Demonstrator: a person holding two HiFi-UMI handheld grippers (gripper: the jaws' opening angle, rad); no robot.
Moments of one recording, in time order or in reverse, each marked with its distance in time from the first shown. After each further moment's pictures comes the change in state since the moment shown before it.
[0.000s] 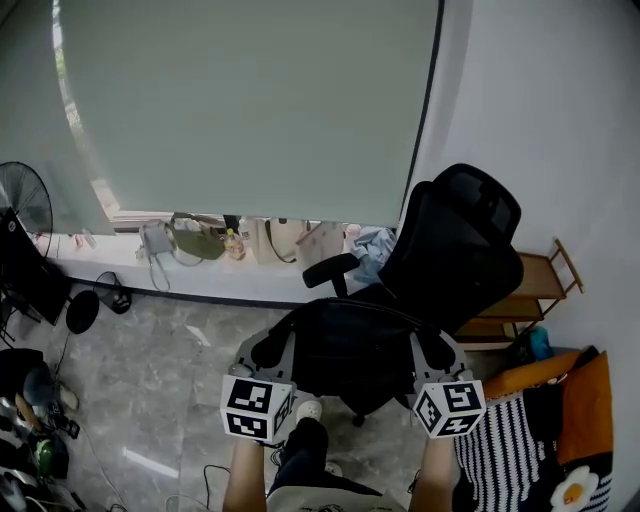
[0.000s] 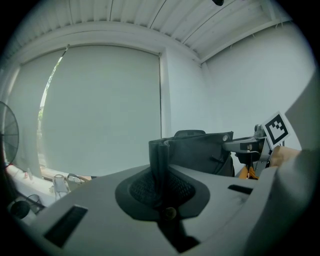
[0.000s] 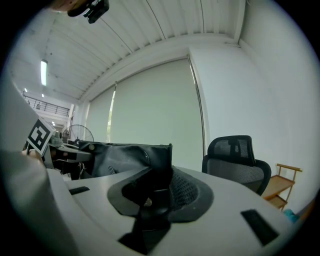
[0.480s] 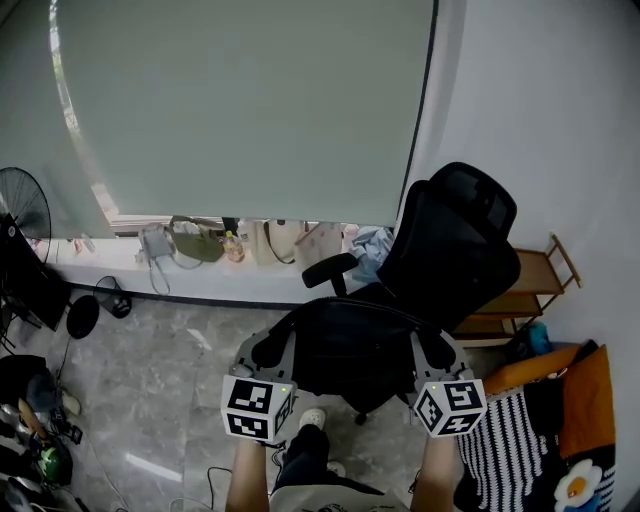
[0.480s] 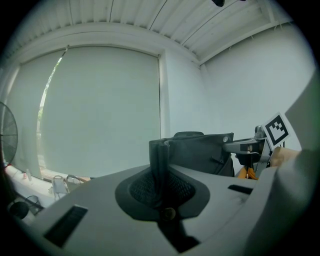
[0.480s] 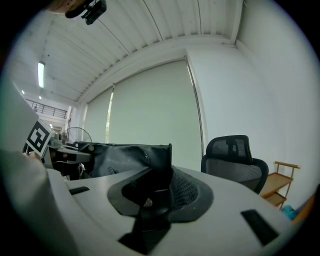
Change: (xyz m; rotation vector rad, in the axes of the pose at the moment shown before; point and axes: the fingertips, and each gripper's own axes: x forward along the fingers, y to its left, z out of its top) left arm -0.009 -0.002 0.009 0.000 -0.013 -0.011; right arm -0.010 0.004 0.006 0.024 -0.007 -0.016
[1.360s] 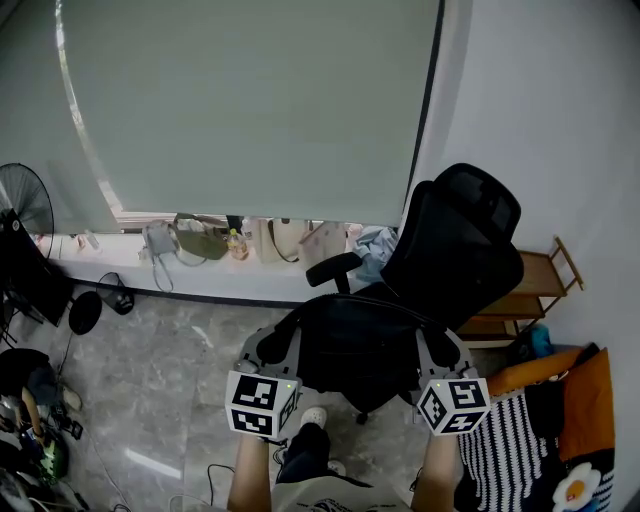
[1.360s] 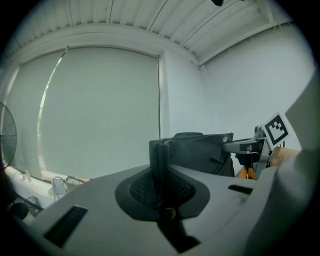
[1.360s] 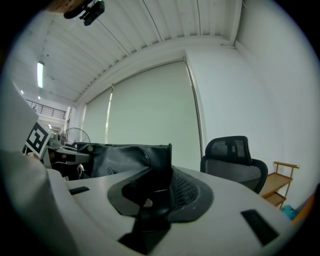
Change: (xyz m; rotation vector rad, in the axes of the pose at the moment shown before) left arm 0.000 -0.001 0.004 0.004 -0.009 -0.005; right arm -0.001 -0.001 0.003 0.007 -0.008 -0.012
